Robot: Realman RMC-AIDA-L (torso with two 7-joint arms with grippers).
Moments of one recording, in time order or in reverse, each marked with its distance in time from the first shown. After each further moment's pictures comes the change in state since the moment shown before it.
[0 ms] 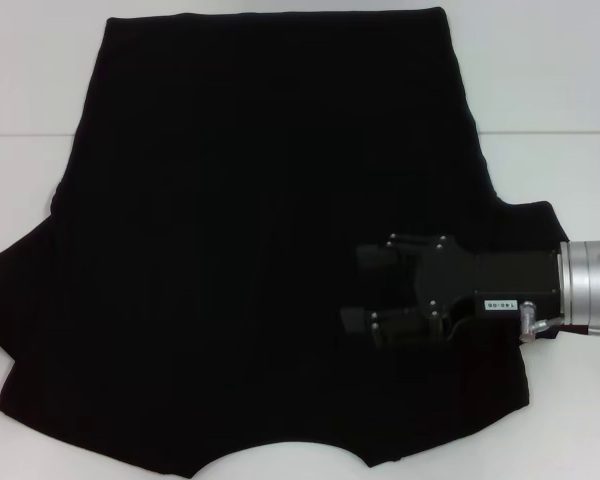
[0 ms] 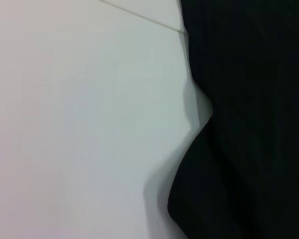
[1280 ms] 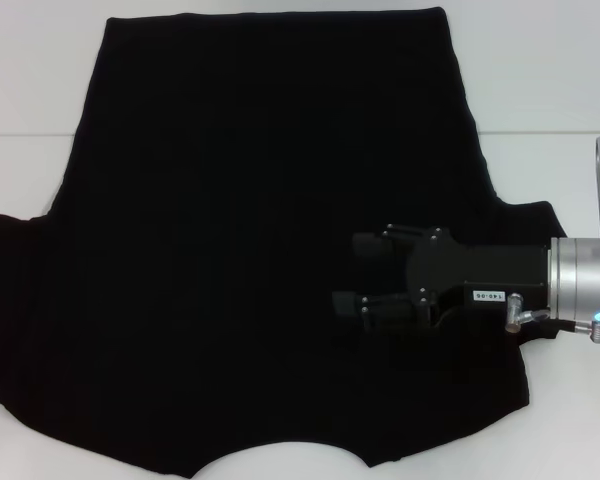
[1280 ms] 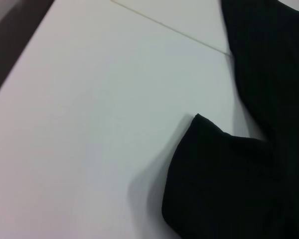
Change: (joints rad) left arm 0.064 0.005 -0.100 0.066 -0.011 0.039 0.011; right arm 0.013 0.006 0.024 0.052 0.026 0.051 -0.014
